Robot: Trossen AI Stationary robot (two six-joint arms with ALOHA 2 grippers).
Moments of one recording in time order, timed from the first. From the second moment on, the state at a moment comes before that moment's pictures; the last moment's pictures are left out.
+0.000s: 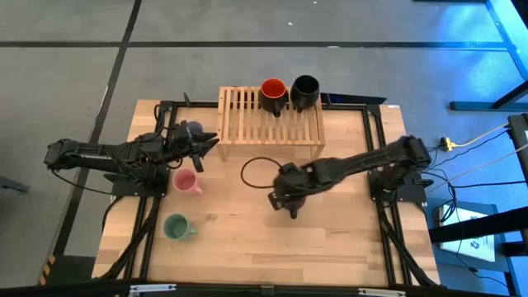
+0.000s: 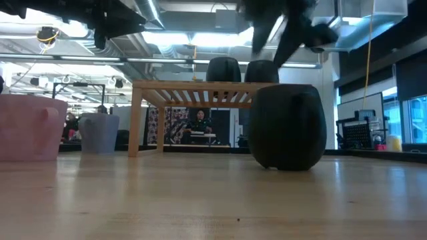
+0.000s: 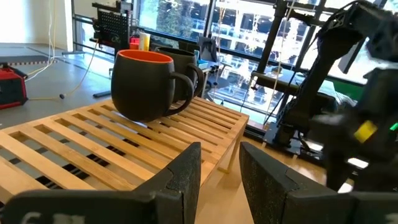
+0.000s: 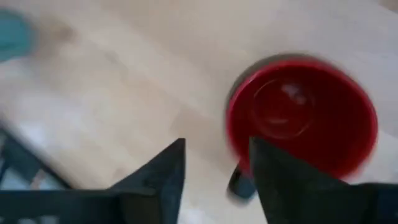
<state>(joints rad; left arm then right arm) 0.01 0.58 0.44 0.14 -0.44 -0.23 0.25 1.76 1.51 -0.92 0.04 1.28</state>
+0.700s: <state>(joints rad) 0.01 0.59 0.44 0.08 -0.40 -0.24 0.81 2.05 1.49 -1.03 0.92 1.89</state>
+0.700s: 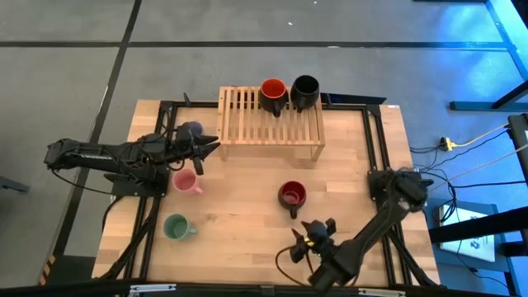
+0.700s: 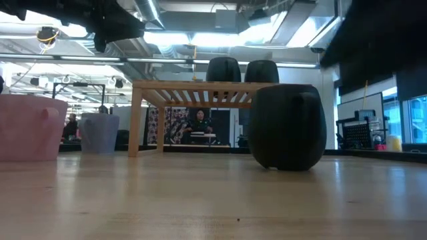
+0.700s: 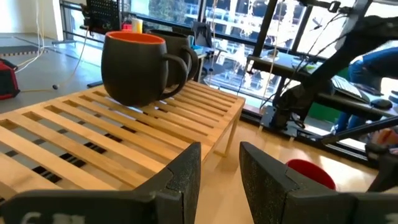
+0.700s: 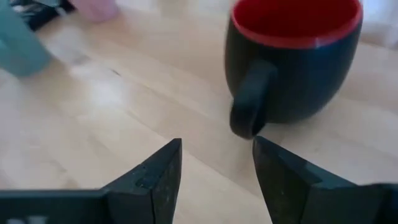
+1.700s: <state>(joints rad) 0.01 0.59 0.44 0.08 -0.44 -0.38 0.66 2.24 1.49 -1.06 1.06 2.01</state>
